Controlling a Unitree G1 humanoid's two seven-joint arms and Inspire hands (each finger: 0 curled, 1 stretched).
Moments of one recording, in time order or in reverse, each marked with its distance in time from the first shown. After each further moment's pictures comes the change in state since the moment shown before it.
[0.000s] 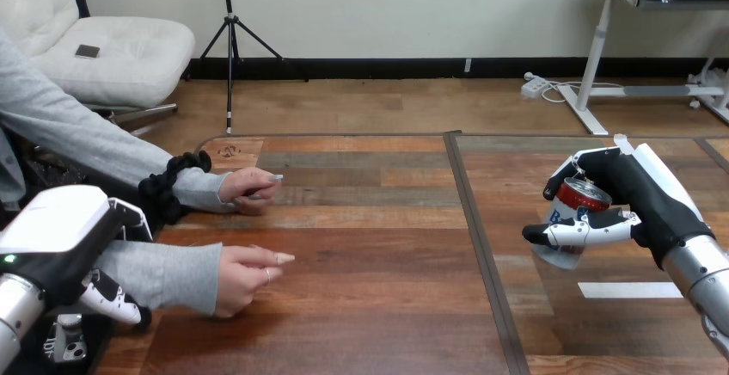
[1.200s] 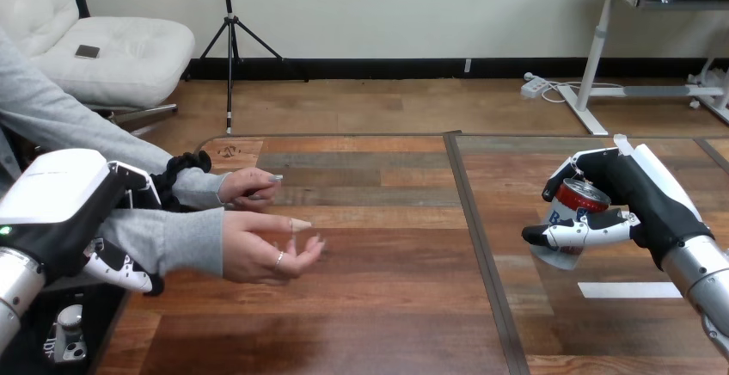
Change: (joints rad) left arm 0.014 0.000 0.059 -0.125 -0.047 0.000 -0.017; right arm 0.000 0.000 0.000 0.000 -0.001 0.000 0.007
